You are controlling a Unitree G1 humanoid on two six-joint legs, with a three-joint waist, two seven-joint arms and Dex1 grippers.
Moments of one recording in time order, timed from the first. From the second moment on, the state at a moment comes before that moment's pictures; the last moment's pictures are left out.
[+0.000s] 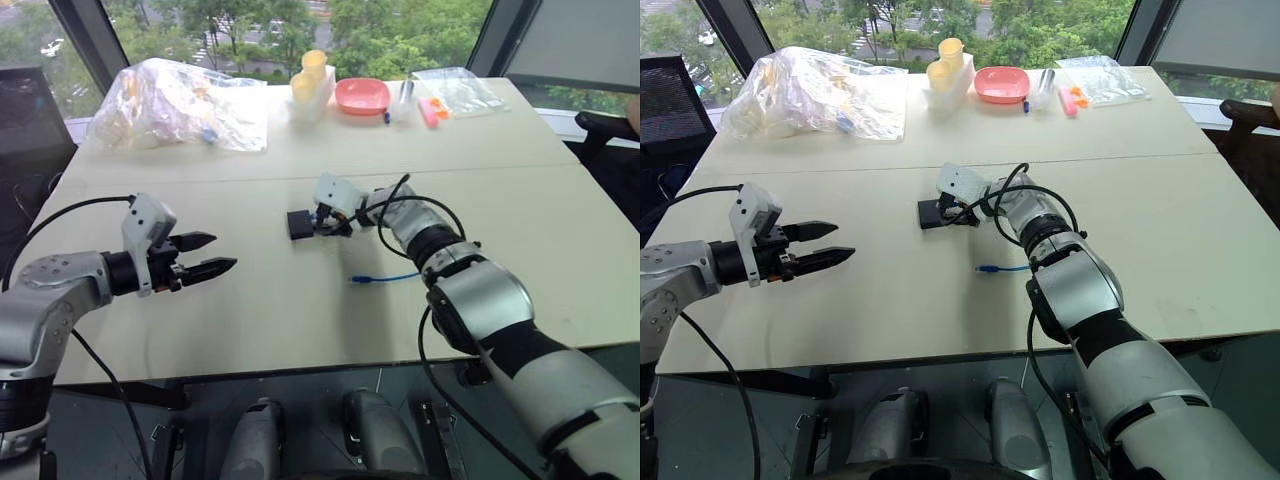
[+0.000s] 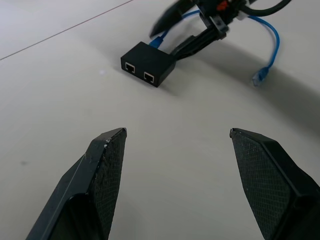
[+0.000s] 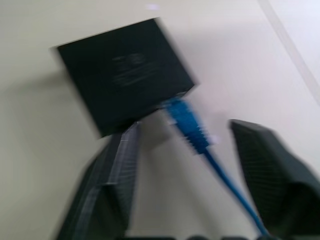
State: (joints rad) left arm -0.23 0.85 0.22 -0.28 -0.62 0.76 -0.89; right arm -1.26 -0.15 0.23 1.36 -0.29 -0.05 0.90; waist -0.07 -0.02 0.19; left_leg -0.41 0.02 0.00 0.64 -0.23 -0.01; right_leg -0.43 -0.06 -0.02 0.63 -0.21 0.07
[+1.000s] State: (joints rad) left arm -1.09 0.66 0.09 0.87 -0.48 0.56 -1.19; right arm -1.26 -0.32 0.36 1.12 -0.53 -0.64 0.26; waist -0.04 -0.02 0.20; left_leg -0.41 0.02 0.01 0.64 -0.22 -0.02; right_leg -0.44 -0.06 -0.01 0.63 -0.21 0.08
